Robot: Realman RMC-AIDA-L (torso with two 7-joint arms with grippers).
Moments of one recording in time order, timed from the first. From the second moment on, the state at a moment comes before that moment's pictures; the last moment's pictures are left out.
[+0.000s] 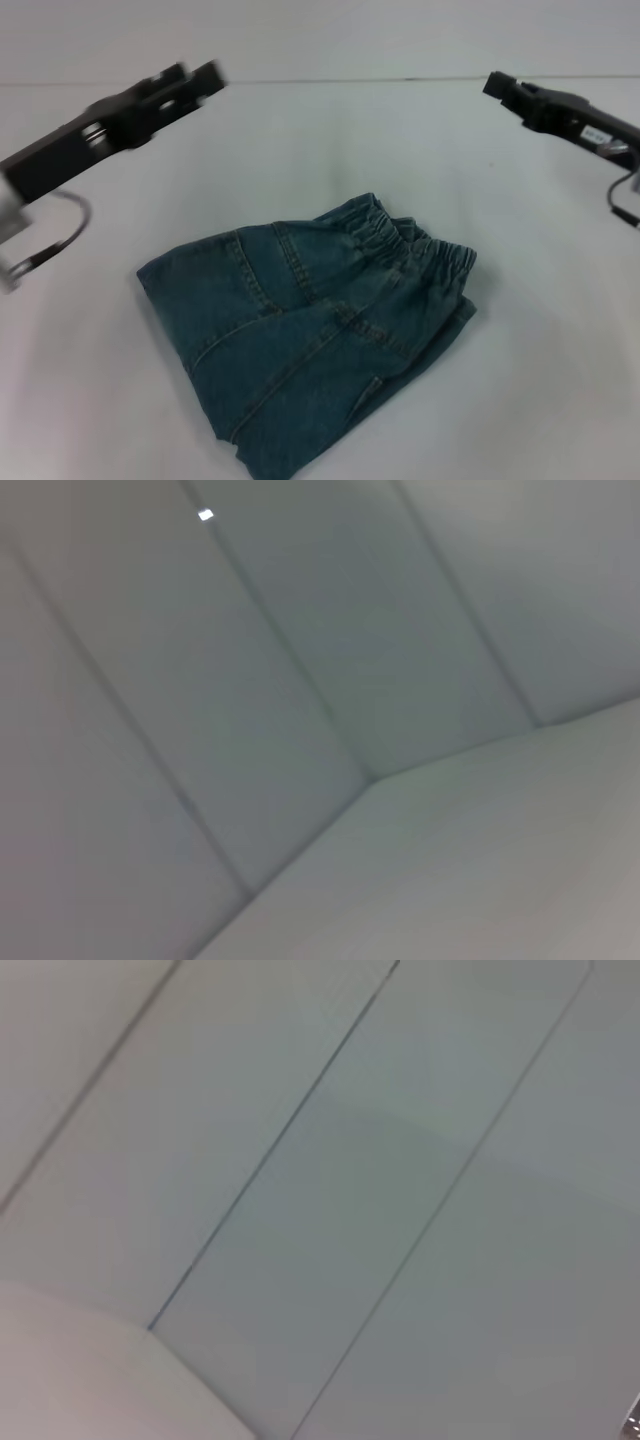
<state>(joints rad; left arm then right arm) -0.45 -2.13 0.69 0.68 1.52 1.51 -1.67 0.72 1.92 0.44 -0.05 -2.52 -1.27 1.25</state>
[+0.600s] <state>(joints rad) -0.35 -2.09 0.40 0.70 1.61 1.76 -1.67 0.99 1.99 -0.36 -0.54 -2.51 -1.67 1.77</state>
